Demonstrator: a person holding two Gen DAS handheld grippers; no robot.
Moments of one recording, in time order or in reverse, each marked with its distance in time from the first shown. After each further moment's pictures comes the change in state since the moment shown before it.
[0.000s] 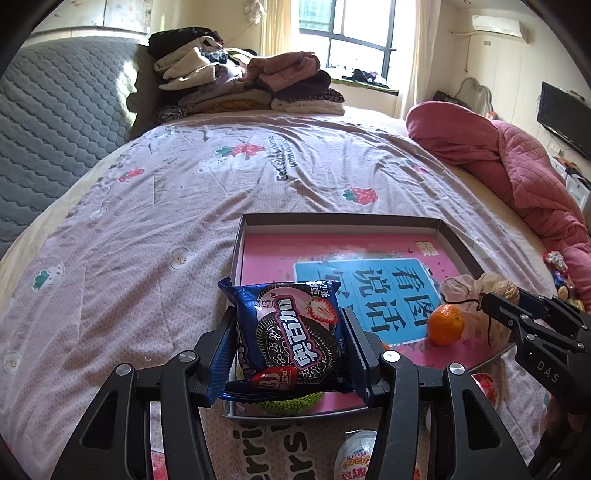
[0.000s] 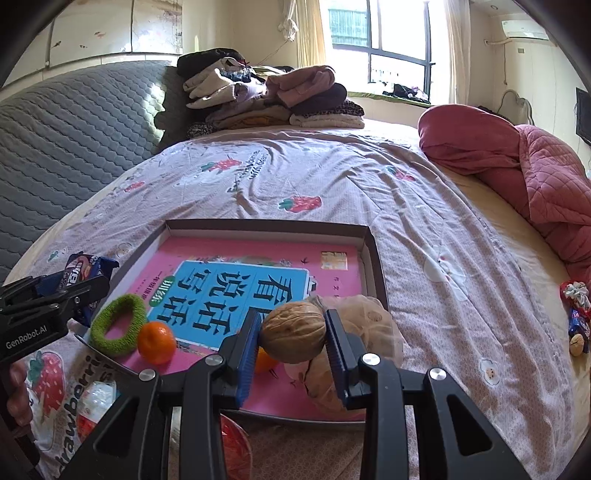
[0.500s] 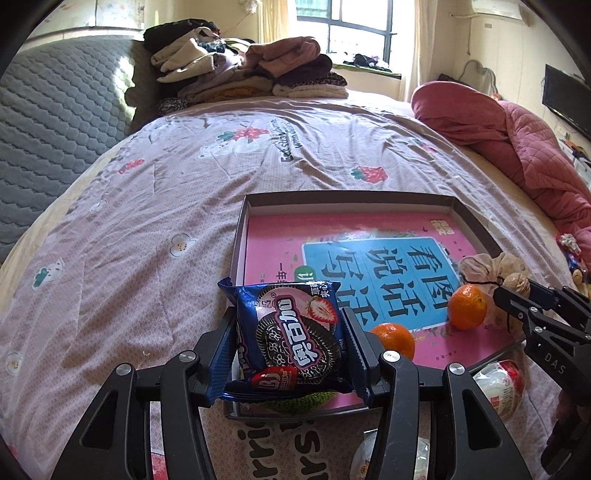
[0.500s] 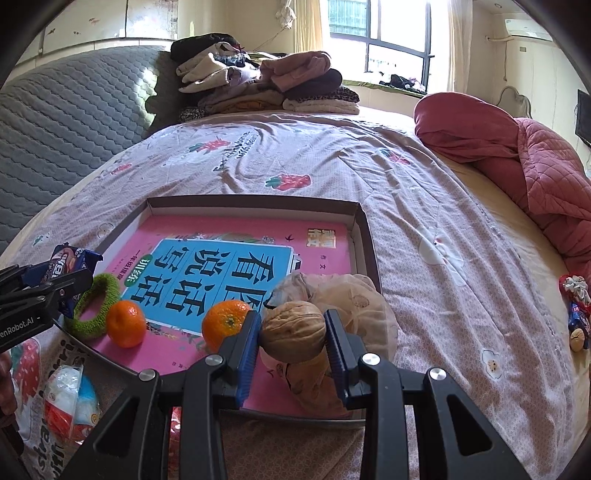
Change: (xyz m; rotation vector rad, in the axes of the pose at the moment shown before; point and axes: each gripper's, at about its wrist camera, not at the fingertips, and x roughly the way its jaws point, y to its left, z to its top) left arm 0.018 0.000 -0.009 0.035 0.049 0.037; right arm 0.019 -0.006 -0.012 -0.018 0.049 -0.031
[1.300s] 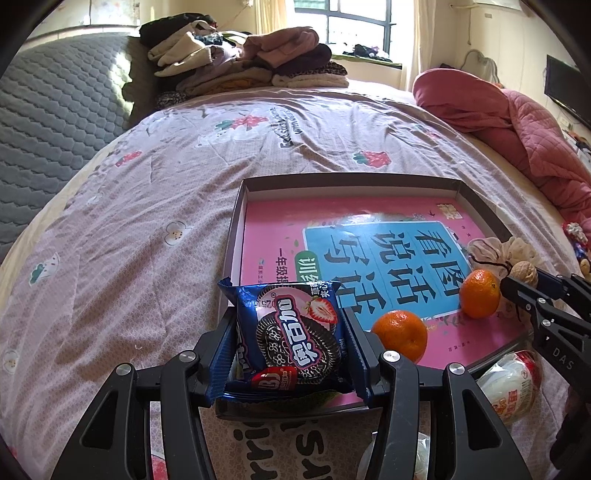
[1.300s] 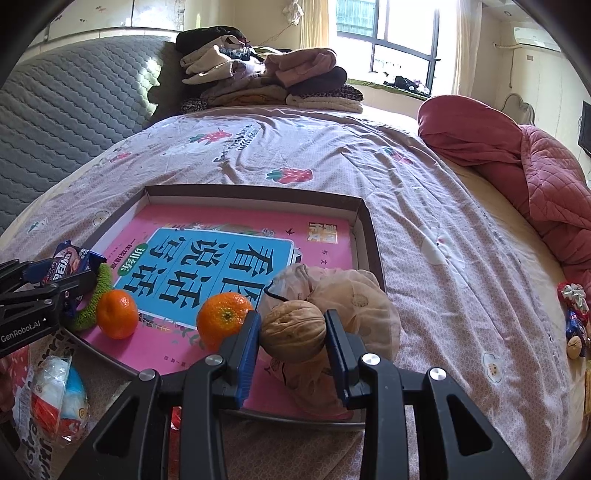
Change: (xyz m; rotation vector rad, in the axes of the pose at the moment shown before) left arm 0.013 -0.003 -0.007 0.017 0.029 0.015; right arm 0.007 0.004 -0.003 -0.037 0.015 -0.021
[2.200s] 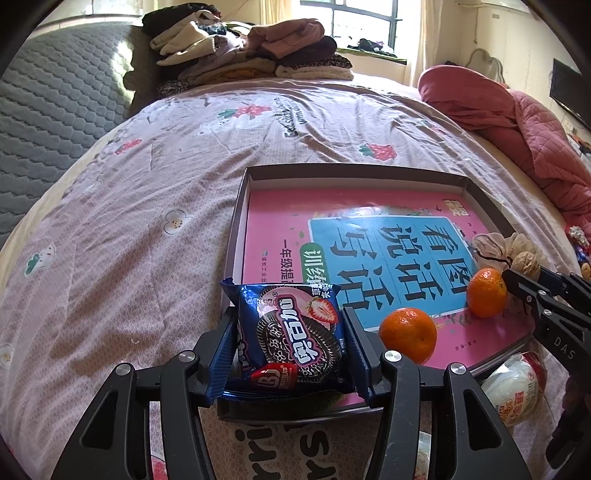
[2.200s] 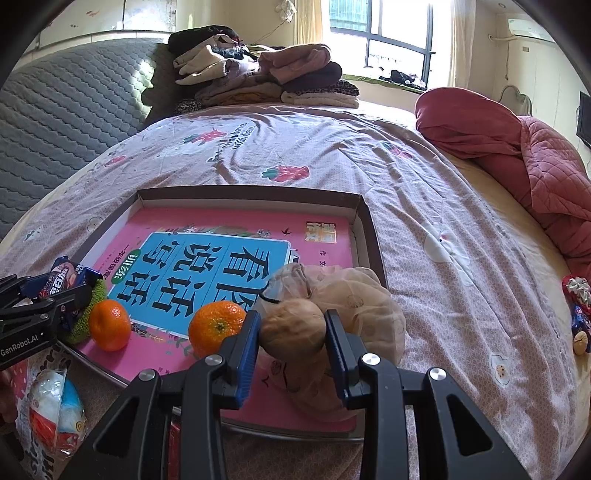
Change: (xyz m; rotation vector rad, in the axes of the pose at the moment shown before) left arm 0.008 0.006 0.000 -0.023 0.037 -0.009; right arm 0.008 -0.003 0.004 0.030 0.007 0.007
